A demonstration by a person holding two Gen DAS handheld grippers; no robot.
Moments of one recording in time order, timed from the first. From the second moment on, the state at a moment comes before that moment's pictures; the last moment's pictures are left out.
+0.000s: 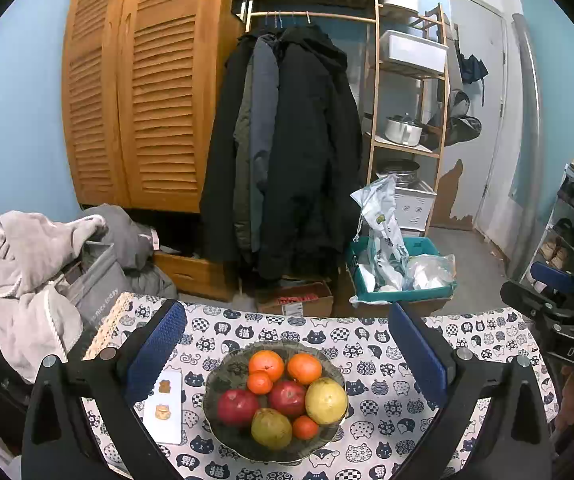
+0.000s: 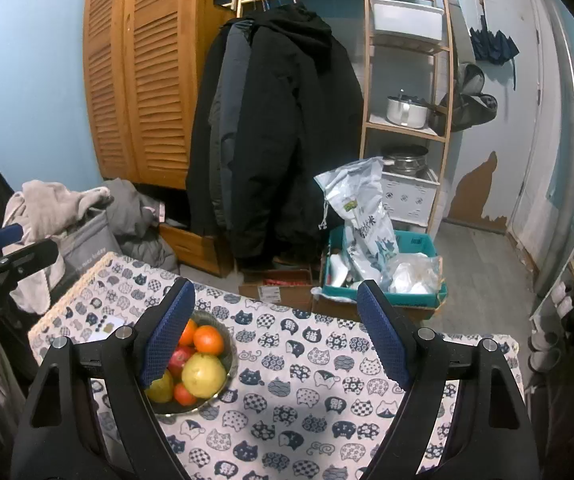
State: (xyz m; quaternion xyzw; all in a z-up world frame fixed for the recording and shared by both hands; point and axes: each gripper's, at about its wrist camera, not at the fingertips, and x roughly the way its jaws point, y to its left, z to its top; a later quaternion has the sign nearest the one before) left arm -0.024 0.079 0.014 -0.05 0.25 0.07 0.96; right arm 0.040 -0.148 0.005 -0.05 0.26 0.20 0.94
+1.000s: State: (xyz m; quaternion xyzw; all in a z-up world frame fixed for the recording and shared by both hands) left arm -0.028 0.083 0.013 -0.05 0.26 0.08 0.96; right arm 0.039 -0.148 0.005 -0.05 0.26 0.20 0.94
